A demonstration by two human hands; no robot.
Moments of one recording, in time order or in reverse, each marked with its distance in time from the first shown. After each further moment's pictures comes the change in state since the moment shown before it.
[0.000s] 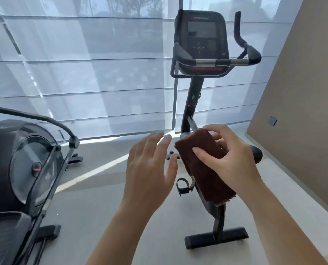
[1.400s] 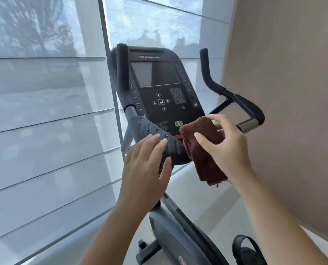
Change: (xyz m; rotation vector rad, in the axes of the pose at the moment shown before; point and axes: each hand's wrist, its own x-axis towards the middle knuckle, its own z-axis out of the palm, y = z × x) left_hand 0.554 -0.251 0.448 -0.370 0.014 0.415; right_hand 0.617 0.255 0.096 -0.395 0.605 0.056
